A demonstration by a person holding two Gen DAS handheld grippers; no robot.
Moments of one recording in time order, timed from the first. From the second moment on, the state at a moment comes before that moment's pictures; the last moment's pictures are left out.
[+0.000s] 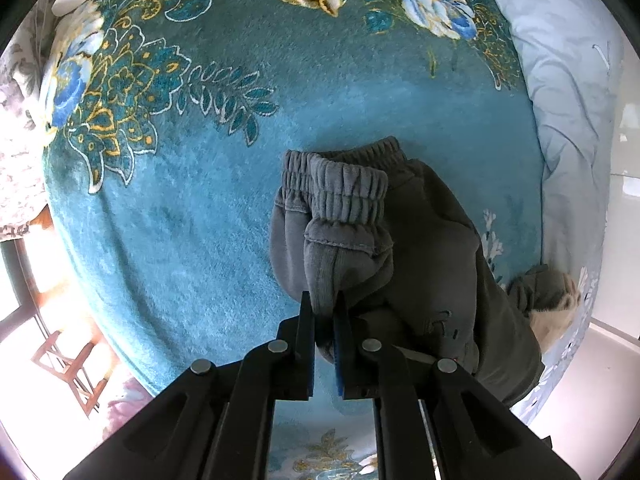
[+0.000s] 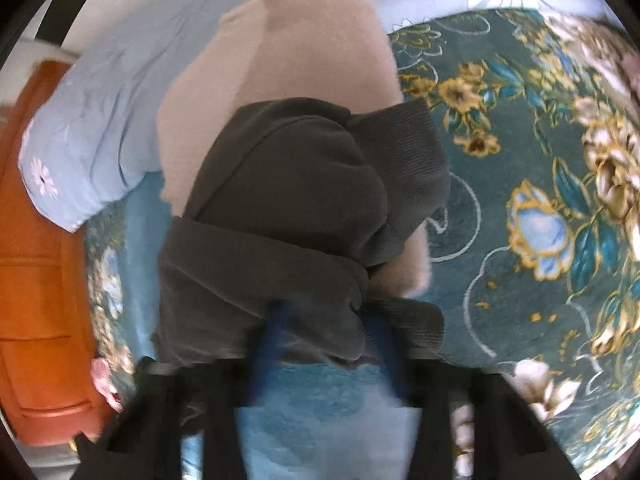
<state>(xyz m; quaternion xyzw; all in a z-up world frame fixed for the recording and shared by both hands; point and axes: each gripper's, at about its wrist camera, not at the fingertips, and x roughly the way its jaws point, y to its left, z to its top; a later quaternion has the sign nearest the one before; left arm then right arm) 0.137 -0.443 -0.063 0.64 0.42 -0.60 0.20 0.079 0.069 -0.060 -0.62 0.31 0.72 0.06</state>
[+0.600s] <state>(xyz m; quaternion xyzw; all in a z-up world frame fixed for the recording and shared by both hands) 0.123 -0.382 -0.015 0.66 0.36 -0.66 0.06 0.164 0.191 0.090 -0.44 0.42 0.79 0.10</state>
